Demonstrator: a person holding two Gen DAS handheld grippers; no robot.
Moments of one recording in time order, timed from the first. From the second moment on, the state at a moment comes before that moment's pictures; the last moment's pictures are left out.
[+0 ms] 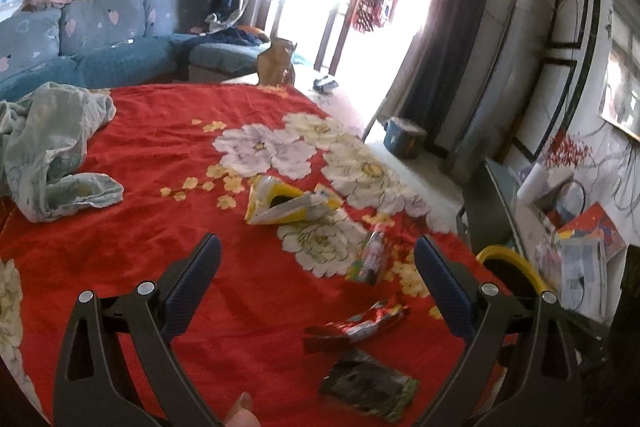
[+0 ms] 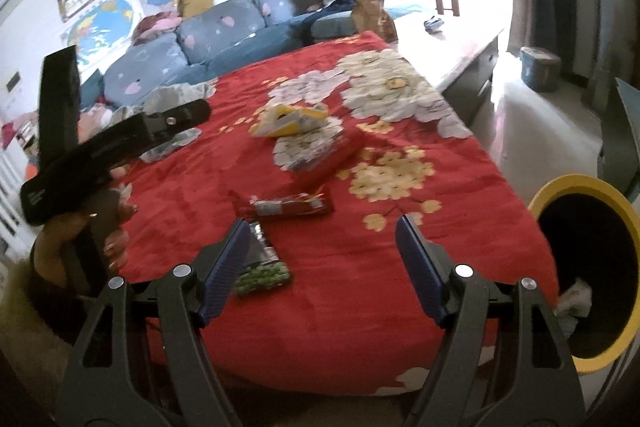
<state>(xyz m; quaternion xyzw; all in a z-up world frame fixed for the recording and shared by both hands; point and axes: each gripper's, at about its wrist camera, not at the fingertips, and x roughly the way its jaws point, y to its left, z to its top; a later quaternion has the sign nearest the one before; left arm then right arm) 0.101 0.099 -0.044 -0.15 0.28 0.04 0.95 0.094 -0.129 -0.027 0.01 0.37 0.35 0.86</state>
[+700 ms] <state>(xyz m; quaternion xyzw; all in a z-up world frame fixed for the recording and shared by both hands) 0.124 0.110 -0.118 -0.20 0.40 -0.05 0.89 0.090 -0.056 -0.078 -0.04 0.44 0.42 0.79</state>
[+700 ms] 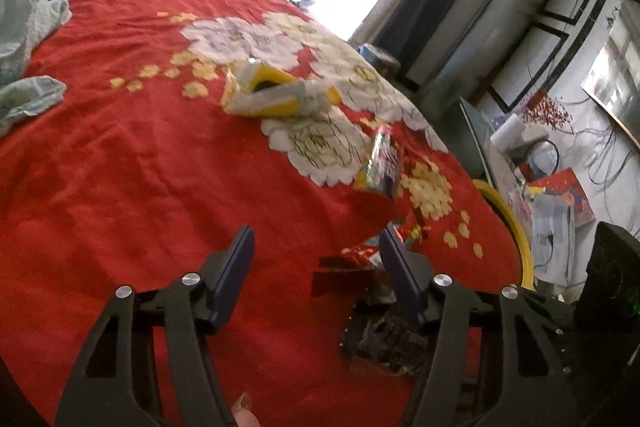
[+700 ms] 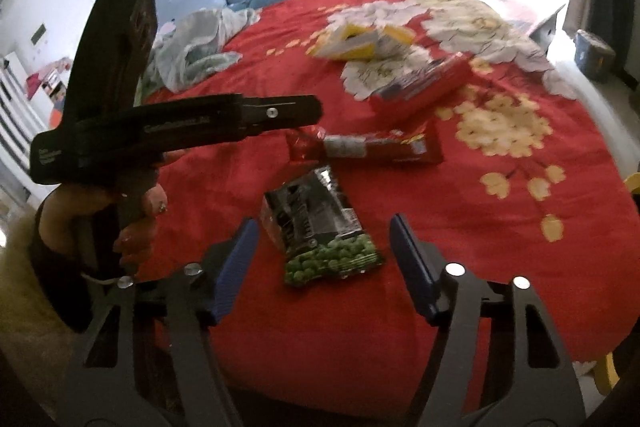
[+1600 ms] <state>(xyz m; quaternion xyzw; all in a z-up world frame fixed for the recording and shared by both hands) 0.122 0.075 -0.098 -0.16 0.39 -0.12 0.90 0.103 -0.125 -0.067 -0.01 0.45 0.37 0.81</state>
